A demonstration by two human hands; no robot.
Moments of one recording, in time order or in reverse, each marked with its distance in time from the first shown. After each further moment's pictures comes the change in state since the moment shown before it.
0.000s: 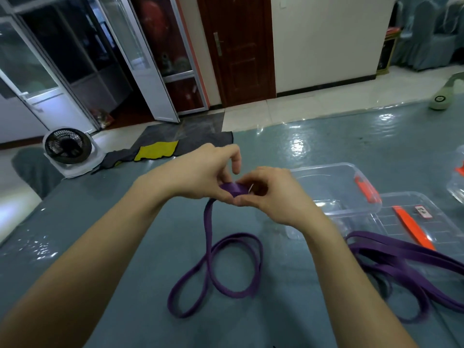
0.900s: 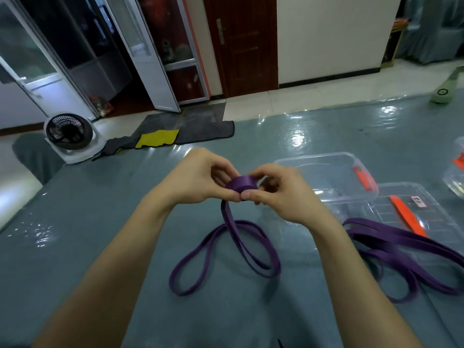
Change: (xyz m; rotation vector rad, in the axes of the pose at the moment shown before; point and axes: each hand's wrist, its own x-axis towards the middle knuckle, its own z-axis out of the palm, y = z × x) left_hand -0.036 -0.006 0.044 -0.440 0.146 -0.044; right_hand -0.037 0.002 0.002 0.216 0.005 0.054
